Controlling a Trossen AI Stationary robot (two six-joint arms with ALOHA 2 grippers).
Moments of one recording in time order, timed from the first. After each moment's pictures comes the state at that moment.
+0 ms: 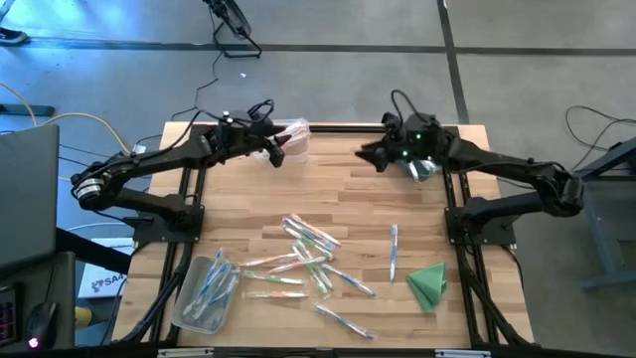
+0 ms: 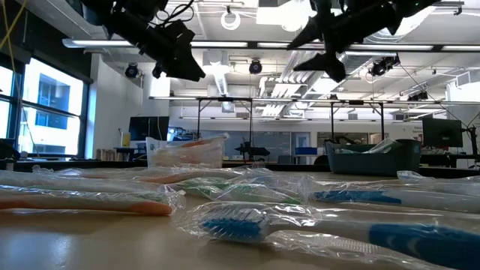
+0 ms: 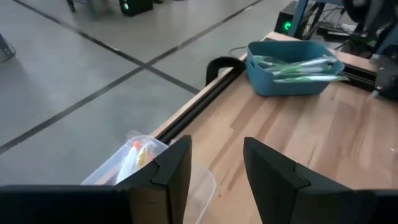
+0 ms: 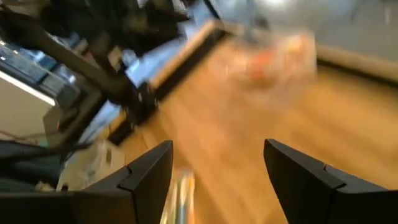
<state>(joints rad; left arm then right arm) 0.53 1.18 0.85 0.02 -0.08 -0.06 -0.48 1.15 0.85 -0.07 -0.24 0.58</state>
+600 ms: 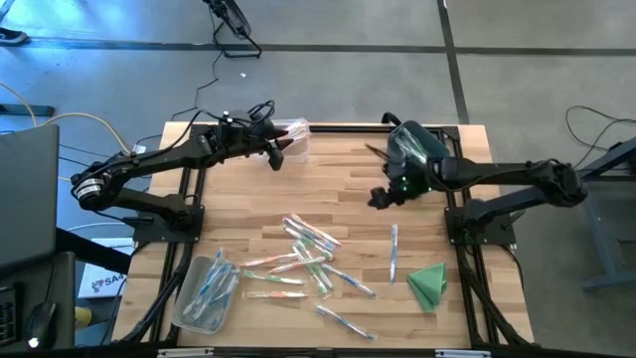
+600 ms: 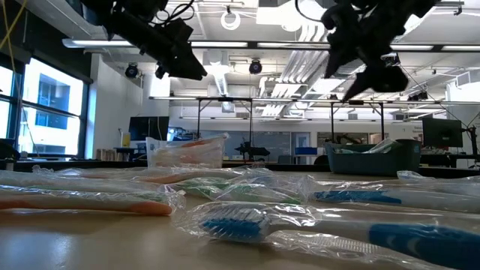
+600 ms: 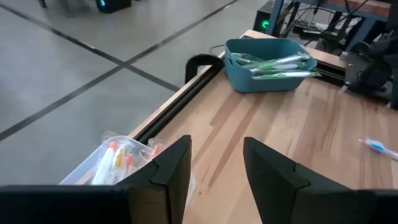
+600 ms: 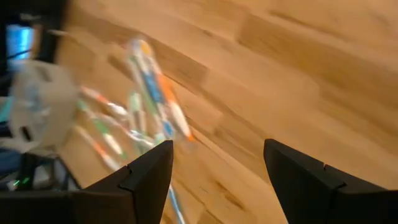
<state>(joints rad) 0.54 1.18 0.85 0.01 0.01 -0.06 -0.16 1.15 0.85 -0.58 -0.13 1.05</state>
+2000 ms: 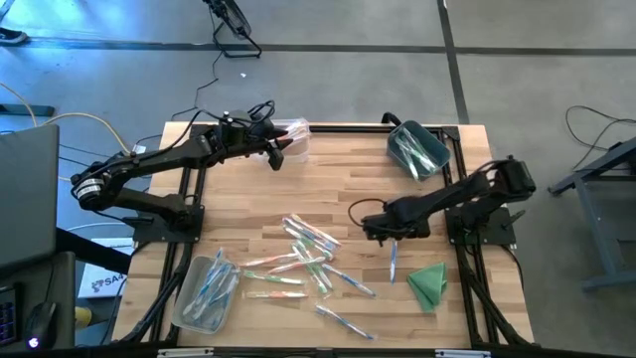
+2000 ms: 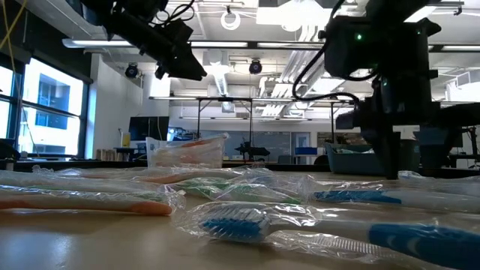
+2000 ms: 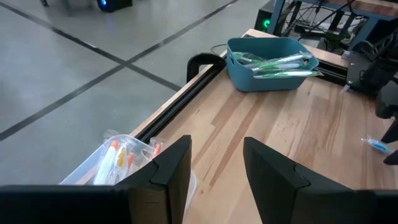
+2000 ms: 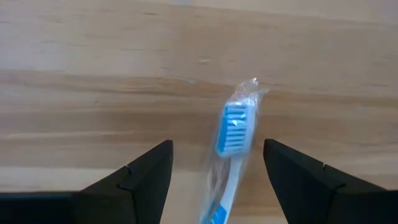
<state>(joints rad) 0.54 1.18 0.85 0.01 0.01 -0.06 0.15 1.63 0.85 -0.83 0.05 1.67</state>
